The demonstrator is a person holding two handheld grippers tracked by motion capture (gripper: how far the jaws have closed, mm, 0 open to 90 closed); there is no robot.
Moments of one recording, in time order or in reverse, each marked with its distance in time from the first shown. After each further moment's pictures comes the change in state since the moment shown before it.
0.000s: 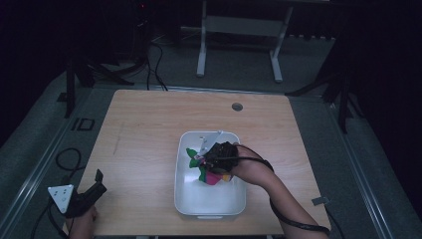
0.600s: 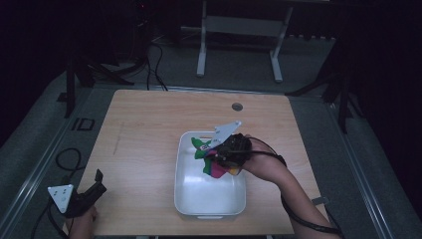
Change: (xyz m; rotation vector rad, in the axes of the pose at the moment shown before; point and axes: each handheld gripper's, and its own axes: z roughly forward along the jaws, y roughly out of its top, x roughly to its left) left arm 0.001 0.000 0.000 0.003 -0.001 -0.002; right arm -0.007 0.002 -0.052 -0.090 -0.037 0.005
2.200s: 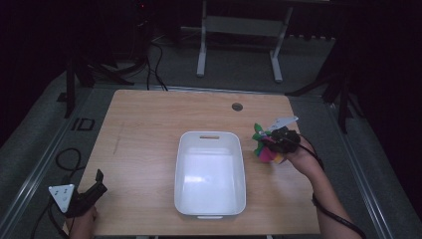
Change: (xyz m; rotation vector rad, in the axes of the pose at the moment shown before) left arm -0.001 0.000 0.000 0.006 0.002 0.016; right arm -0.100 -0.168 0.007 0.086 -0.278 0.381
